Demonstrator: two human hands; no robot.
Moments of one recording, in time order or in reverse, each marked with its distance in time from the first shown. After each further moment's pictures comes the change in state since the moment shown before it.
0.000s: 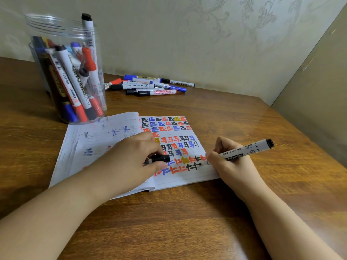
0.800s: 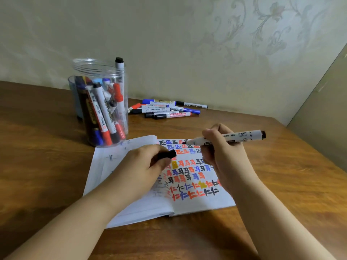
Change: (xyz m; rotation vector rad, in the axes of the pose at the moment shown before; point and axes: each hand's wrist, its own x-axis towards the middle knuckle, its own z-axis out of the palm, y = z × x) left_hand 0.008 -0.003 -0.023 -0.213 0.138 -0.209; right_hand 0.042 -0.073 0.033 0.652 0.008 0.160
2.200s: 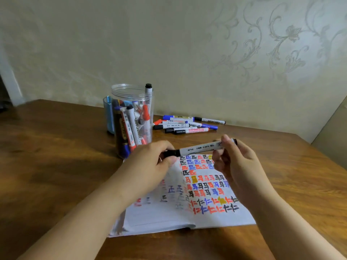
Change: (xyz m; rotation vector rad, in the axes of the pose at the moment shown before) left_hand 0.001 0.008 -0.045 0.207 0.141 0.063; right_hand -0.001 -0.008 0.010 0.028 -0.080 -0.018
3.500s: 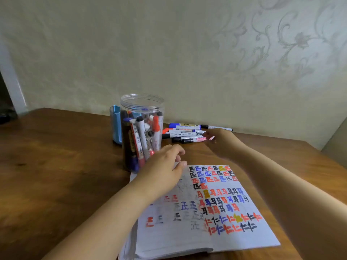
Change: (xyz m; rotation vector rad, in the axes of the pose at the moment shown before) left_hand 0.039 -0.031 0.020 0.049 0.034 0.062; right_hand 0.144 0.021 0.008 -1.323 -0.108 -0.193
